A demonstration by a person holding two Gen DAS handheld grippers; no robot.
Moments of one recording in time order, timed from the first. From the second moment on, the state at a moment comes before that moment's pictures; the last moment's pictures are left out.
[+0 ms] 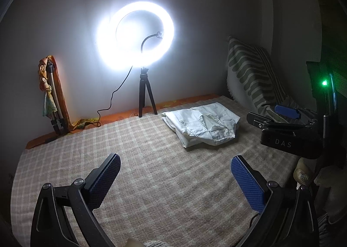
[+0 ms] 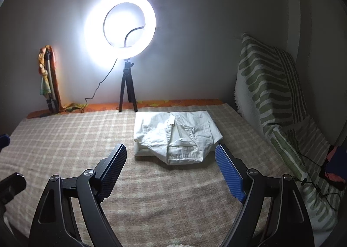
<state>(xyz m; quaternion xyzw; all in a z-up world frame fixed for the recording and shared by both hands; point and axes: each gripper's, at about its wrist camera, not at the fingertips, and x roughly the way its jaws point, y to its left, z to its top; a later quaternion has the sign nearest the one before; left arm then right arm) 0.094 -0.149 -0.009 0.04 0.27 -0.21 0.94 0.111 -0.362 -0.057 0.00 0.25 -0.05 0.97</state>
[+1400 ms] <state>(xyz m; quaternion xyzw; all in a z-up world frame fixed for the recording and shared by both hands) 0.084 -0.156 -0.005 0.05 0.26 -0.22 0.94 0.110 -0.364 -0.058 0.03 0.25 -0.05 0.97</state>
